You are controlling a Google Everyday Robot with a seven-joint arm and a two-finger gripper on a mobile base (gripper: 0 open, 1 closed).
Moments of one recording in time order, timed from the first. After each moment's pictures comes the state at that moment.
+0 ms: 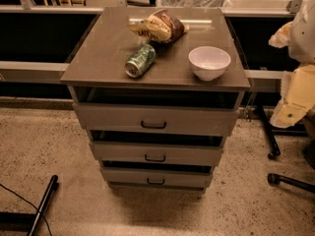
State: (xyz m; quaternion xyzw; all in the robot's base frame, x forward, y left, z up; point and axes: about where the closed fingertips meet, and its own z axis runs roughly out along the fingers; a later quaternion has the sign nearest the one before) arm 0.438 -0.216 0.977 -0.60 0.78 -0.04 0.16
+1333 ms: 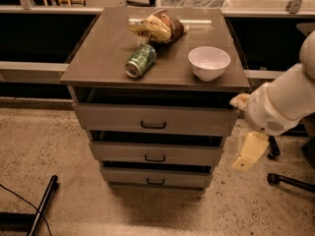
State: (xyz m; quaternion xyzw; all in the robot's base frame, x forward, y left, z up) arm 0.444 -0.181 0.821 -0.61 0.76 0.08 0.19
